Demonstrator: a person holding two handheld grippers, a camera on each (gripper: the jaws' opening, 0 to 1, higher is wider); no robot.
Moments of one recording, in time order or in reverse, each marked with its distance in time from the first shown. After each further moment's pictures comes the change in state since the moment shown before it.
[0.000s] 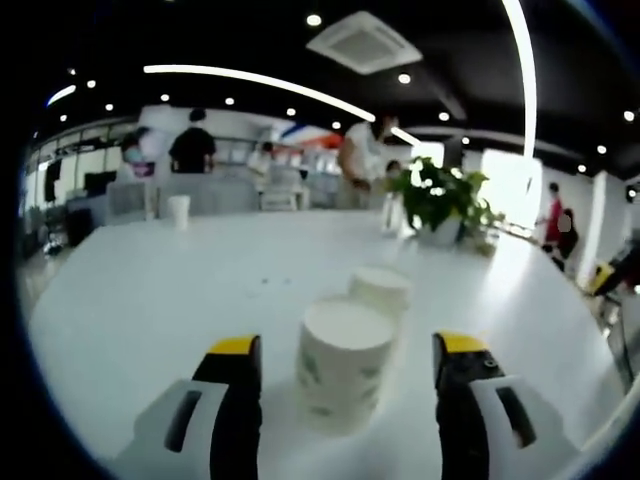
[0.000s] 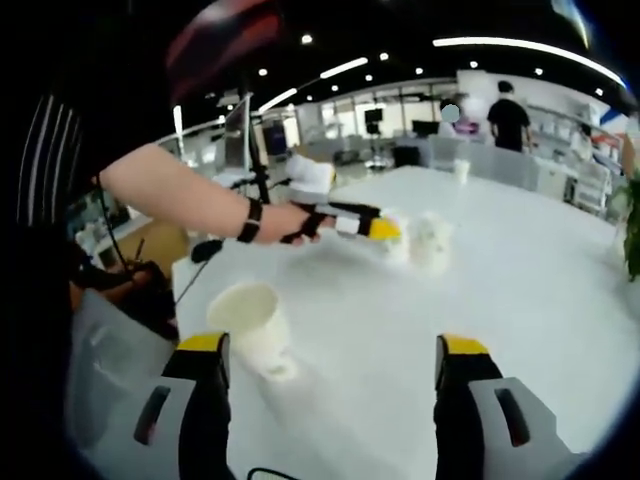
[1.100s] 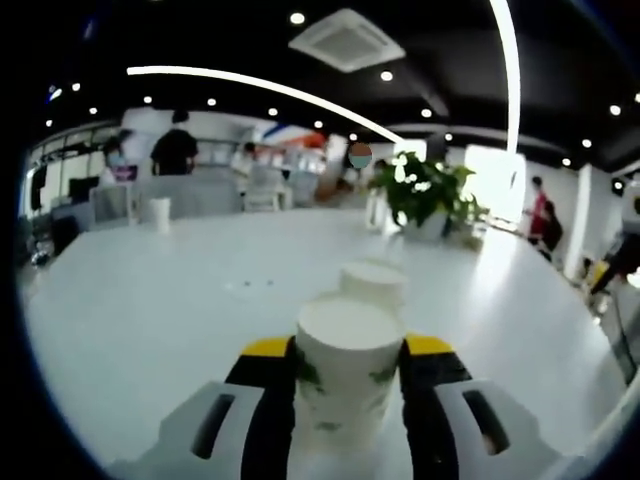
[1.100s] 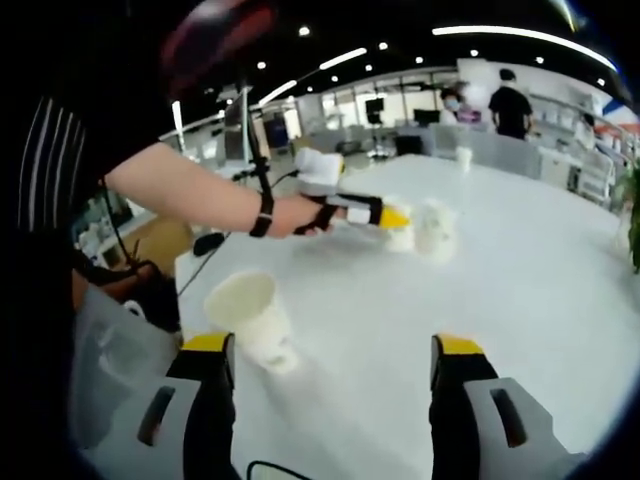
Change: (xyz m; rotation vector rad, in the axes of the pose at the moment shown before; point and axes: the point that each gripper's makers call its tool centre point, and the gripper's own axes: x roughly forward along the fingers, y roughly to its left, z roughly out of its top) left arm 0.010 -0.008 -0.003 0.026 0.003 -0.075; right arm 0.002 0.001 -0.007 0.019 0.037 0.021
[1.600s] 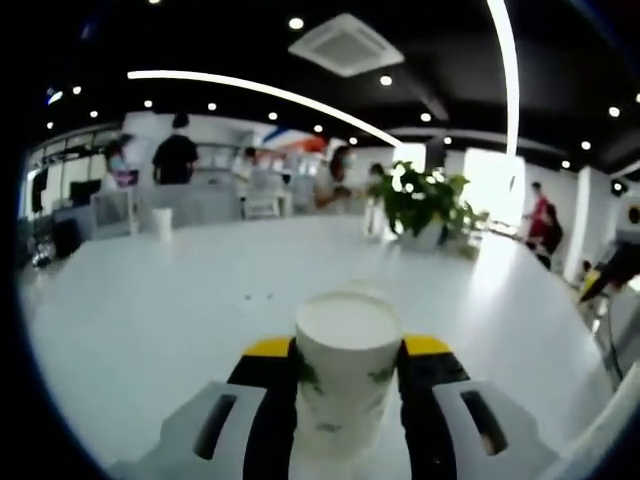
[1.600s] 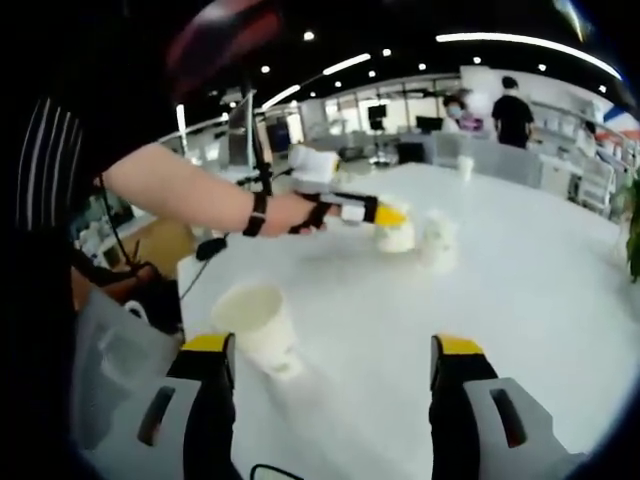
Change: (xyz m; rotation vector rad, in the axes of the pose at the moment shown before) left arm -0.023 -0.013 0.028 -0.001 -0.015 0.005; right arm -0.009 0.009 0.012 -0.020 -0.029 0.000
